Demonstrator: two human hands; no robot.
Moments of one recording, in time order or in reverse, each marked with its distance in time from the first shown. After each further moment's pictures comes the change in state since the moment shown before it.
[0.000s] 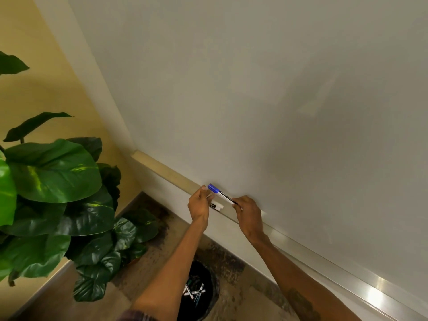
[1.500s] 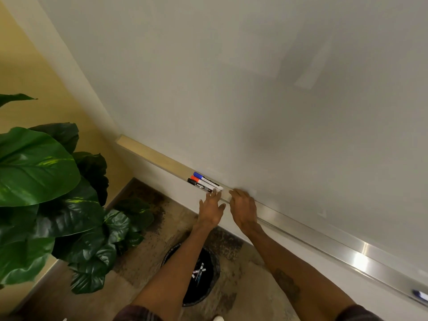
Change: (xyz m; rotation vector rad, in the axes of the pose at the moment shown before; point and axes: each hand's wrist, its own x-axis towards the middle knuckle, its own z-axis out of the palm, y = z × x) left_hand 0.014 -0.070 -0.001 1.162 -0.509 0.251; right_hand -0.007 0.037 0.066 -0.252 -0.066 0.077
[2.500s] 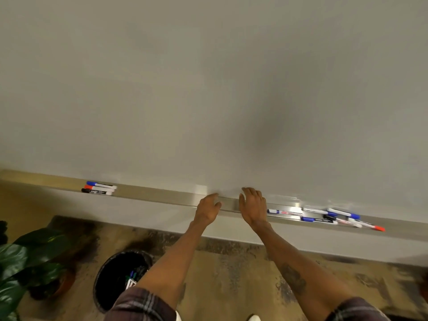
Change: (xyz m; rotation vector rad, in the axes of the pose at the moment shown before) left_hand -0.151 0.279 0.227 -0.007 -0.213 0.237; right_hand -0.239 0.314 -0.221 -0.015 0.184 0.445
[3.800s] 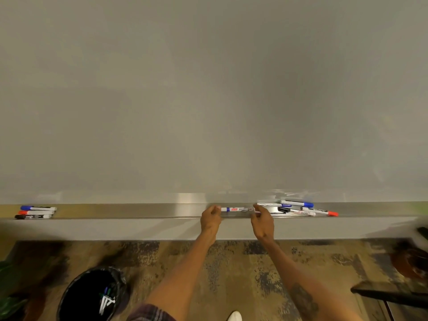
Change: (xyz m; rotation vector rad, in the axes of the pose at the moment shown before) left_hand 0.040 0.105 0.198 -0.648 0.035 -0.309; right_hand -0.027 0.214 -0.045 0.549 0.007 0.481
